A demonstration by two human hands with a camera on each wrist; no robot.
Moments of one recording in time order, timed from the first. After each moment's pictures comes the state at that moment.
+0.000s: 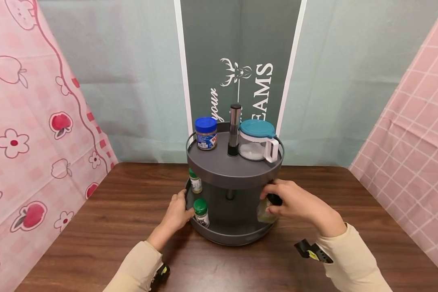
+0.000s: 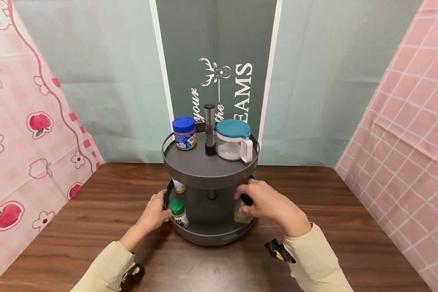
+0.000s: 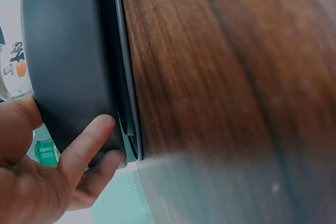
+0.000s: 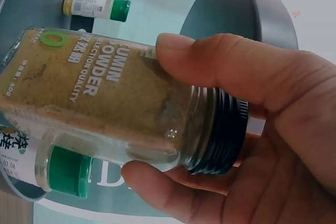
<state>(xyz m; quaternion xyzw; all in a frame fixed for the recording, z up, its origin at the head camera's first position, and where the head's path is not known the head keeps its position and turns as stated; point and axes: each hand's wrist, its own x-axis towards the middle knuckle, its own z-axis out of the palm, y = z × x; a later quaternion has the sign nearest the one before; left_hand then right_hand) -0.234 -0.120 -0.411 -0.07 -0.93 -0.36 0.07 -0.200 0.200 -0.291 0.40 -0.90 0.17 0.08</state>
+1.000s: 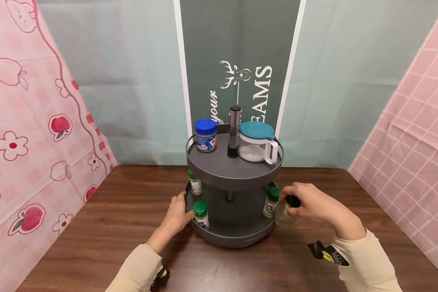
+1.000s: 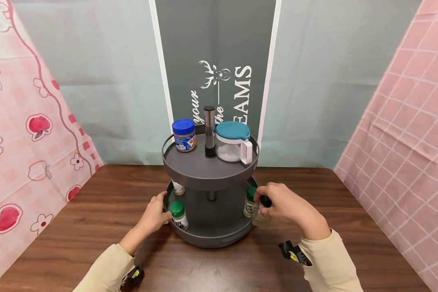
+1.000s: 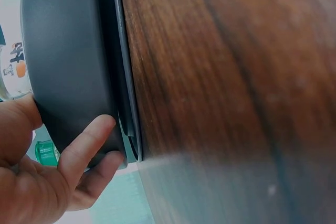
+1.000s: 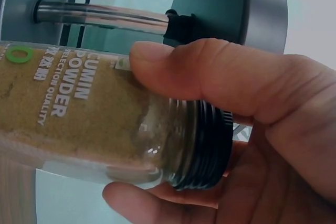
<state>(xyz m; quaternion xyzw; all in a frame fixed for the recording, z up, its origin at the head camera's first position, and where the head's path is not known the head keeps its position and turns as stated) -0.234 -0.120 -0.414 -0.07 -0.93 -0.36 0.08 -0.196 0.236 -0.291 0.34 -0.93 0.16 0.05</state>
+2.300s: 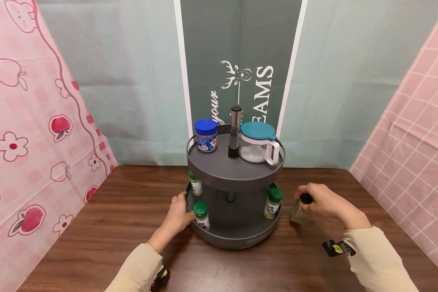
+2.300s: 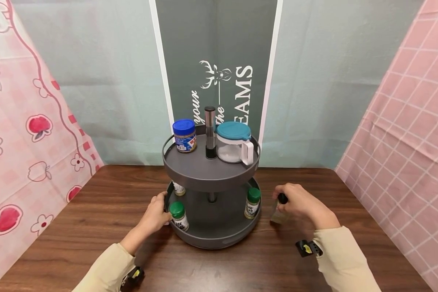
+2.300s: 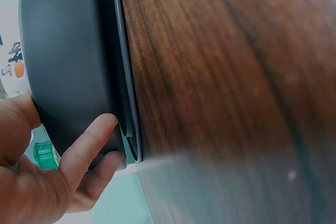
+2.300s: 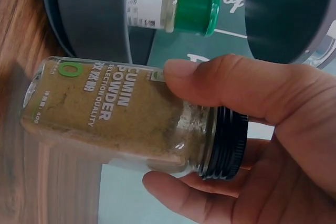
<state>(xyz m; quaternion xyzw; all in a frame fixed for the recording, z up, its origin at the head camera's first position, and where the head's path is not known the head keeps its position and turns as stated) -0.237 -0.120 -0.414 -0.07 -0.92 -0.38 0.08 -0.233 0.283 -0.325 0.28 -0.95 0.16 0.01</state>
